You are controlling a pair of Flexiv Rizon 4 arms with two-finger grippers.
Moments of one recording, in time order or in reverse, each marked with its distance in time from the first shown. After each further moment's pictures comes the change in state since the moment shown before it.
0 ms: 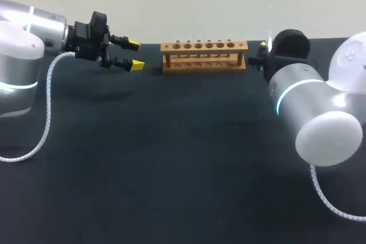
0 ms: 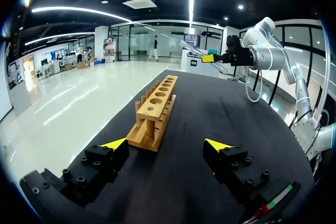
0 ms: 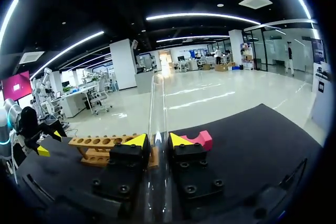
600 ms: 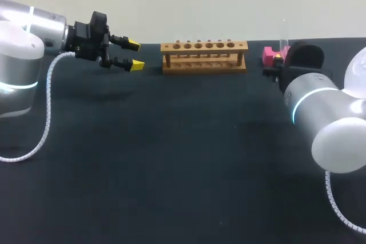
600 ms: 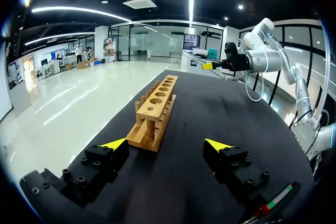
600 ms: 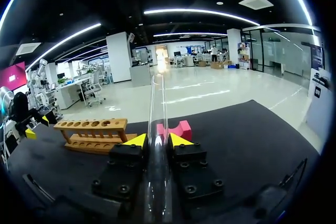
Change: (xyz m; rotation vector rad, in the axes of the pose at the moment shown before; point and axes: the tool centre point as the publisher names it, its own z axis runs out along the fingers) left arm 0.000 0.000 0.000 0.000 0.000 0.000; right arm 0.025 -0.050 -0.004 0.048 0.045 -0.045
